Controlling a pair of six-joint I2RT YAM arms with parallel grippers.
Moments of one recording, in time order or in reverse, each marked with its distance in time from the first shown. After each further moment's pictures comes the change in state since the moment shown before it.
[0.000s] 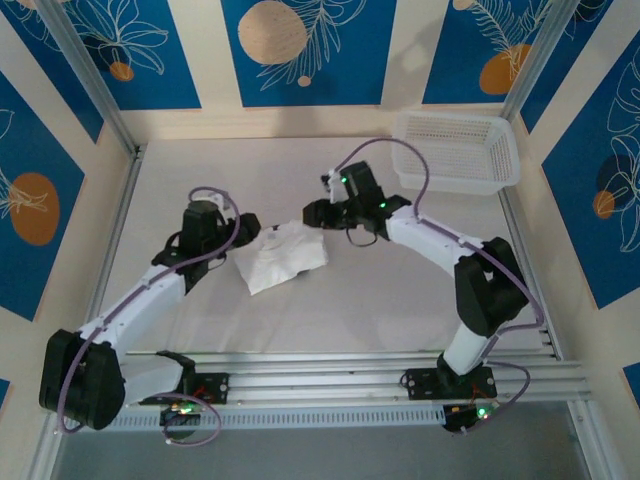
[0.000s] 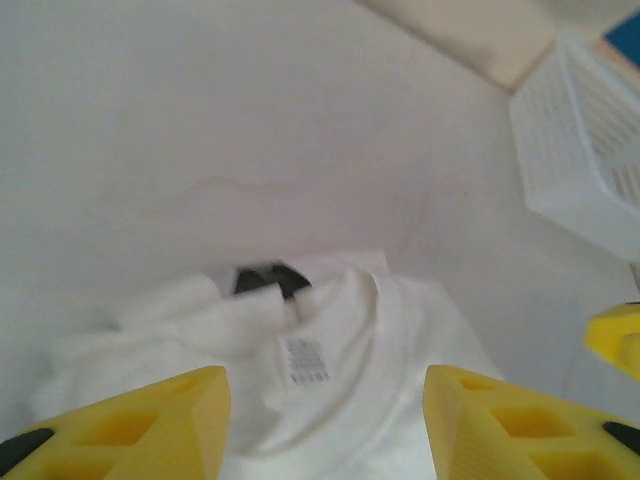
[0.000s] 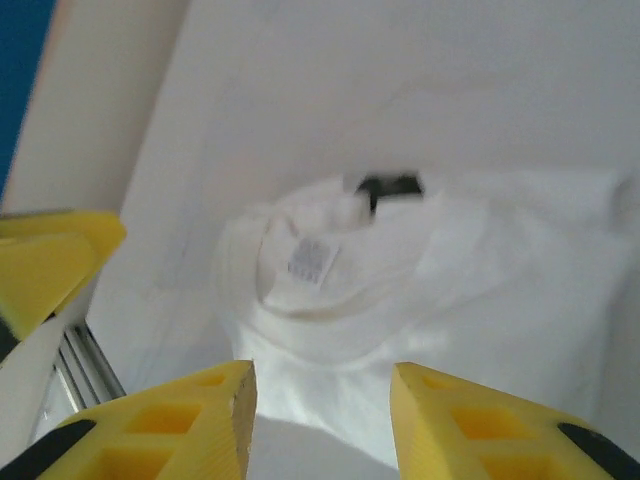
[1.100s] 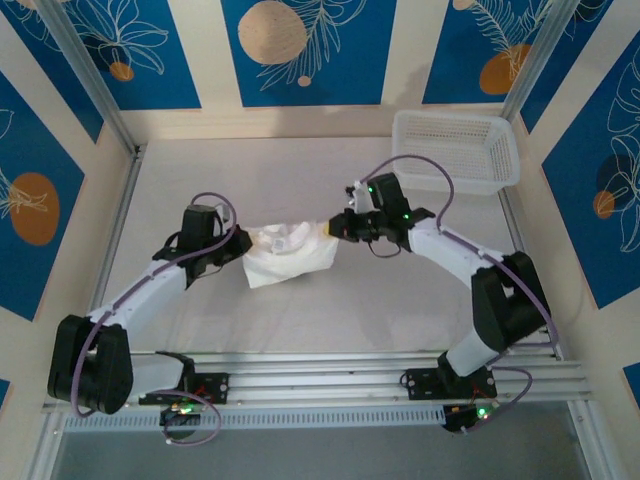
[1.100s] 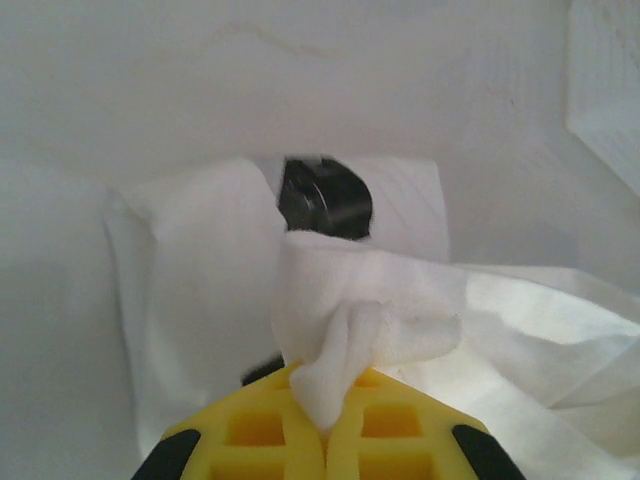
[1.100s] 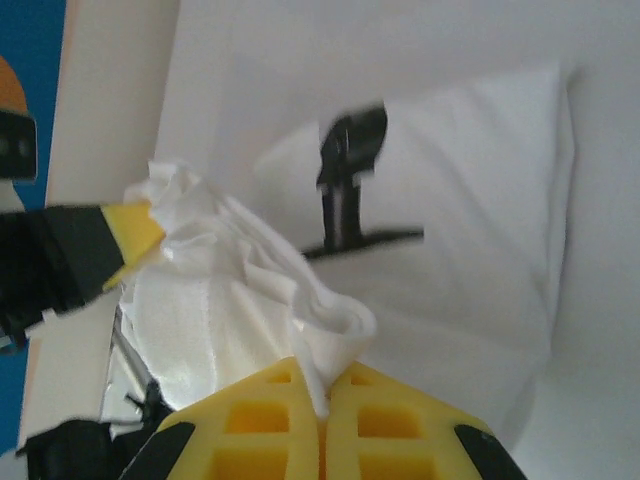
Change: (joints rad) left arm 0.105 0.067 -0.024 -0.059 0.144 -0.032; right arm -0.126 -0.115 -0.149 0.023 -0.151 0.056
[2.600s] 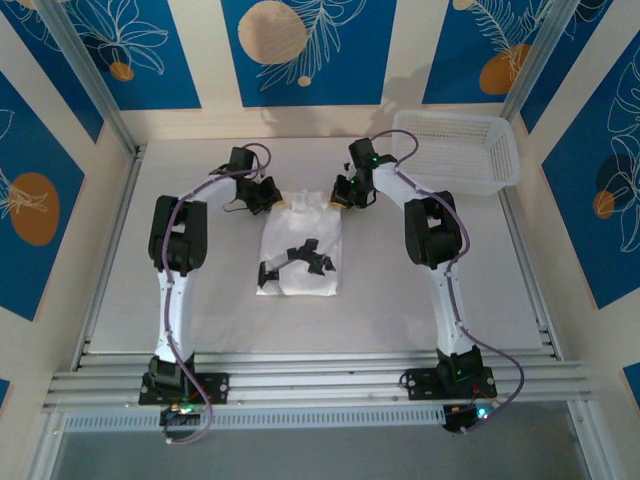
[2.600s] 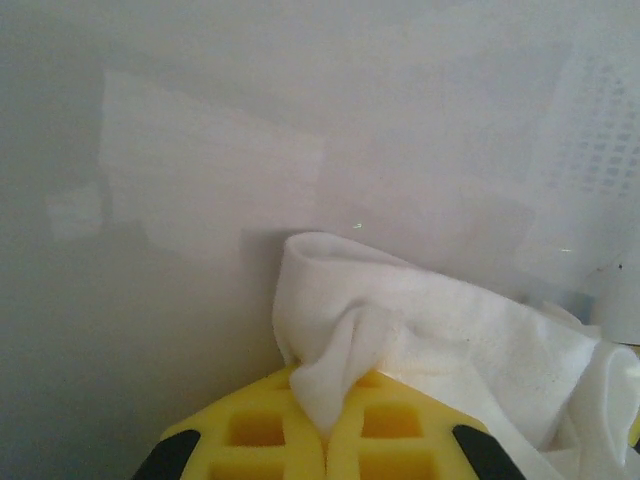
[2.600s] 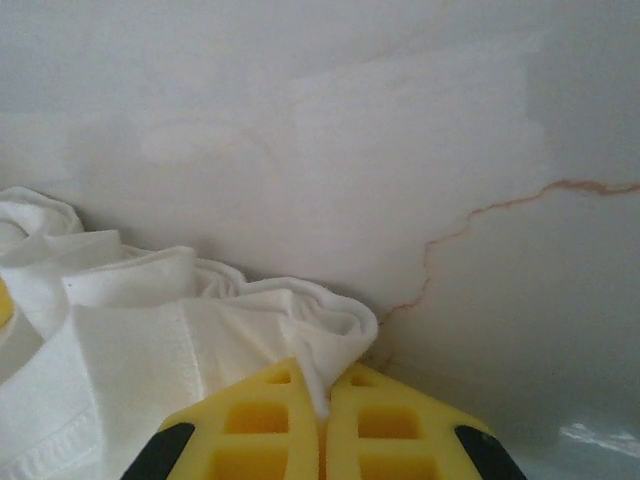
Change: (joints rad) left arm 0.032 1.083 1.049 -0.253 0.226 -0.014; right arm -0.124 0.846 0.946 -0.504 0.166 -0.012
